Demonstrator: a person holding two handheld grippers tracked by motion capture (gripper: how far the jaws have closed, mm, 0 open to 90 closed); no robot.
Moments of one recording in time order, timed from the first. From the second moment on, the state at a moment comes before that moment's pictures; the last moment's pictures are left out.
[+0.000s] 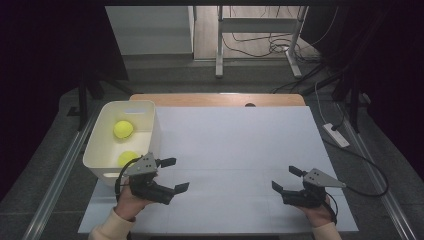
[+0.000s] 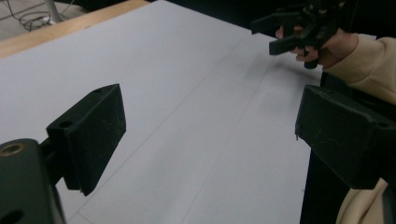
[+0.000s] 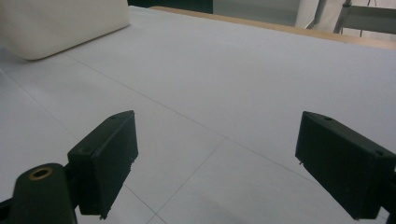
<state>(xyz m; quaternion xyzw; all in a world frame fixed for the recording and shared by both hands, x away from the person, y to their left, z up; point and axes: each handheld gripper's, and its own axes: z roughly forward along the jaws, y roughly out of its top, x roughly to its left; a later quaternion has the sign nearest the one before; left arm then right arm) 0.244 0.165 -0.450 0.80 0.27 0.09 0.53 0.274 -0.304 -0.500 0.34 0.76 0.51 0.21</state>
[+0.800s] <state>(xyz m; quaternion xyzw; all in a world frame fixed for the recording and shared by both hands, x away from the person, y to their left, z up) 0.242 0.165 -0.506 0.81 0.29 0.10 0.50 0.270 -0.305 -0.503 0.33 0.76 0.51 0.20</state>
